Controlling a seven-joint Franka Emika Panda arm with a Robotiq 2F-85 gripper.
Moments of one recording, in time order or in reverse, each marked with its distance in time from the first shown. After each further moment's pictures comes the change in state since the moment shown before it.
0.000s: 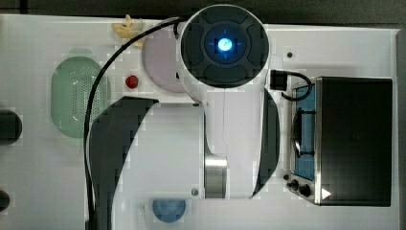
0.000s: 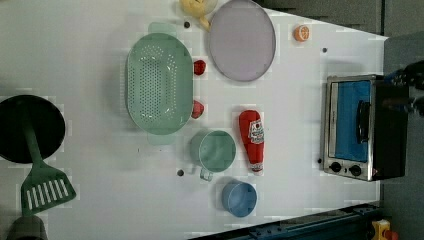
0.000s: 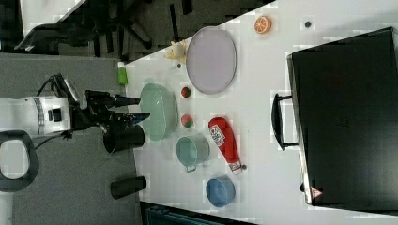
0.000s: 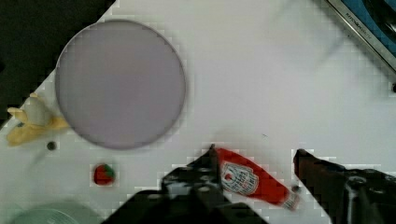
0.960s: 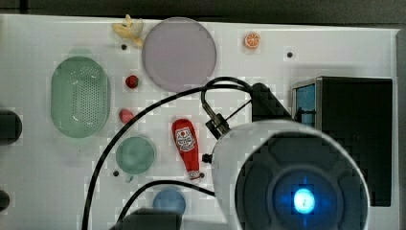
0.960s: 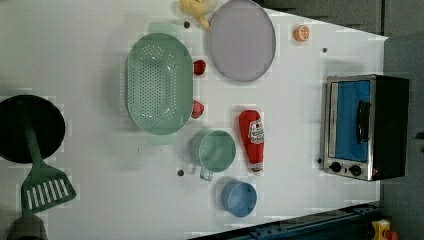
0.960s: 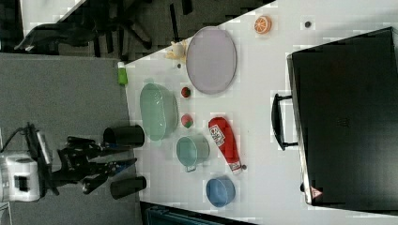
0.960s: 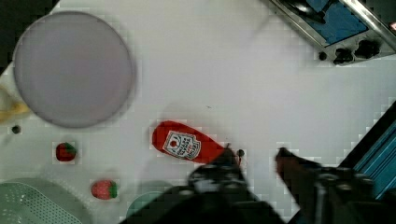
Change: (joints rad) arm -0.111 -0.273 0.029 -0.105 0.008 -0.174 -0.018
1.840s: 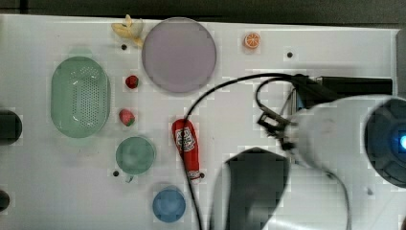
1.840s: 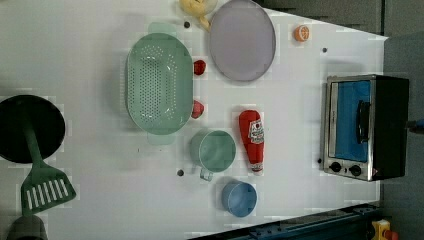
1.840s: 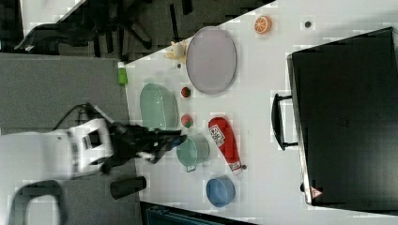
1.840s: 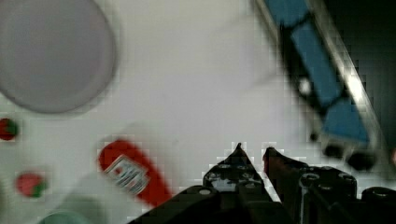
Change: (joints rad) arm 0.005 0.112 -0.208 -0.091 -0.031 0.232 -0.597
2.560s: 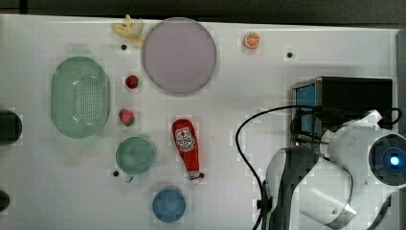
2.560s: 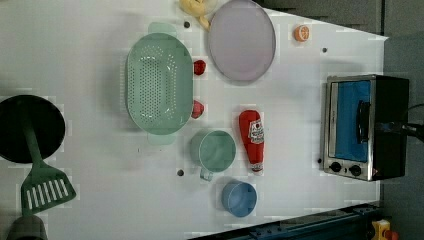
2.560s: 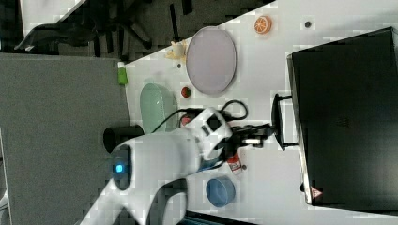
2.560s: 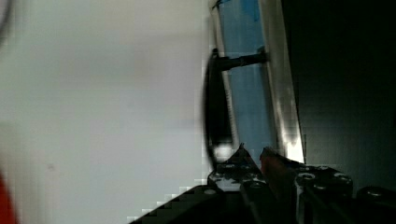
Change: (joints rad) arm -0.029 0.186 -0.205 -0.256 -0.036 0.516 -0.503
